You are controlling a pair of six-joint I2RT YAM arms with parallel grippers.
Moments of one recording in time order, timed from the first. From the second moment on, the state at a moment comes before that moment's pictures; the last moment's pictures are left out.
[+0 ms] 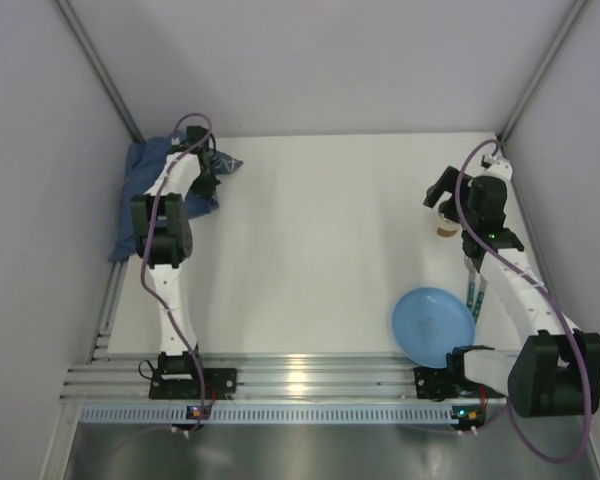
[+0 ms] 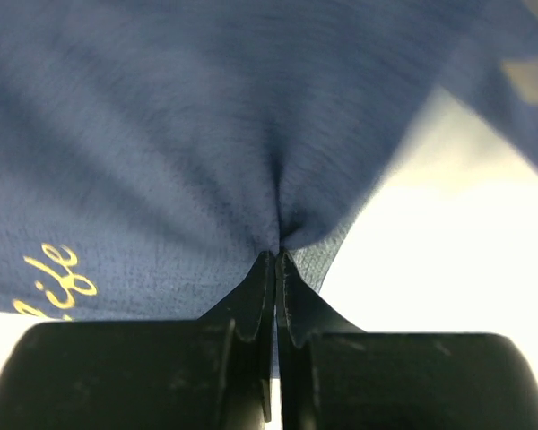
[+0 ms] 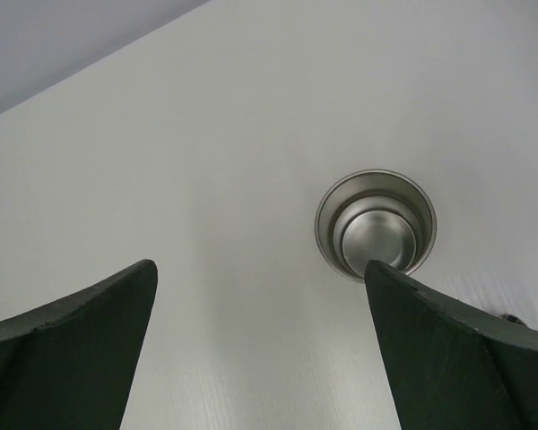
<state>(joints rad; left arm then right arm) 0.06 2.35 2.00 -0.77 -0.22 -0.48 0.04 1.15 0.81 -0.05 0.11 0.42</state>
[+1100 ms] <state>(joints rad) -0.52 1.89 1.72 -0.78 -0.12 -0.61 0.17 1.28 1.01 -0.16 0.12 0.37</state>
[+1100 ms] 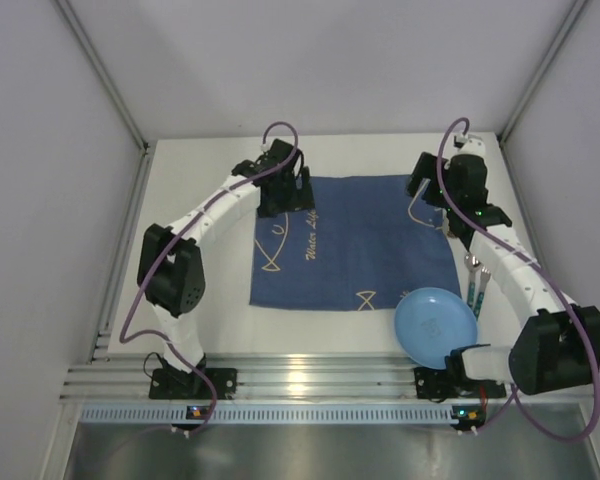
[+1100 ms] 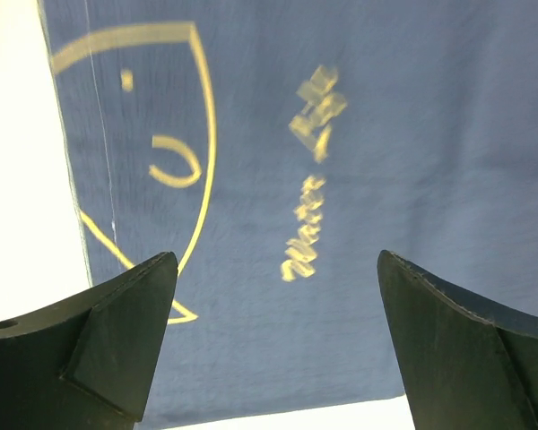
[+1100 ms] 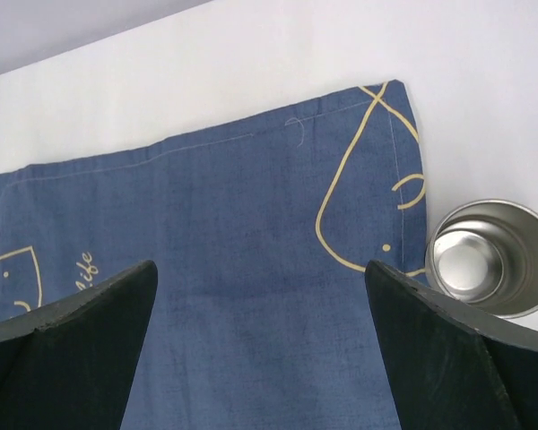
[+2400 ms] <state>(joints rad) -0.36 1.87 1.42 -0.64 0.00 -0.50 -0.04 1.84 1.32 -0.50 0.04 0.35</state>
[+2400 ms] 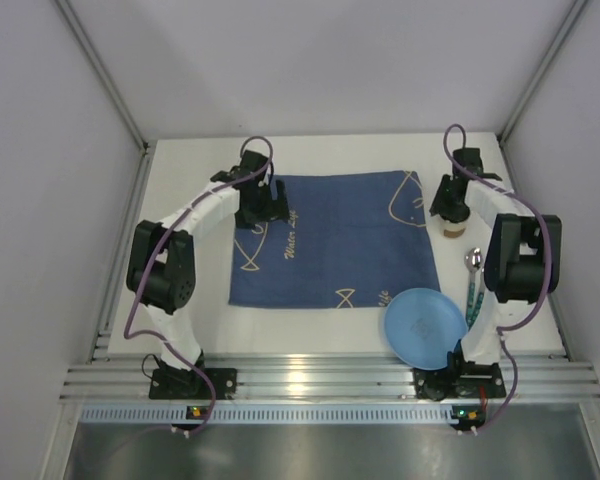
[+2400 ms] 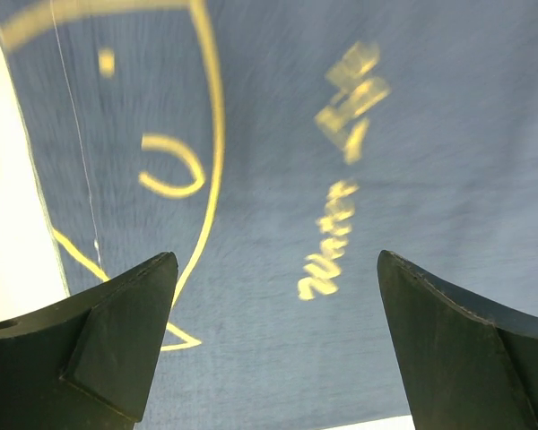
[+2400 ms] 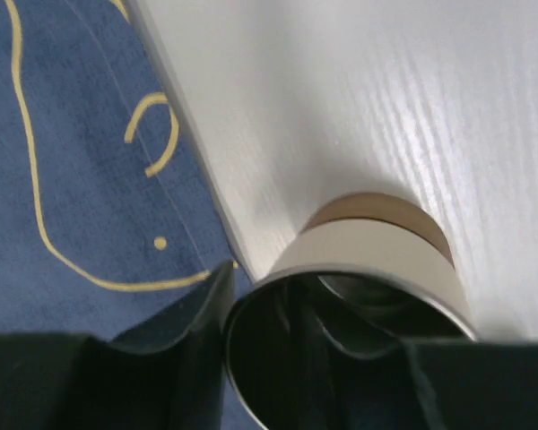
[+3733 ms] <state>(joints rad) -0.53 1.81 1.55 -0.73 0.07 -0.48 0.25 2.26 1.98 -0.77 0.15 0.29</state>
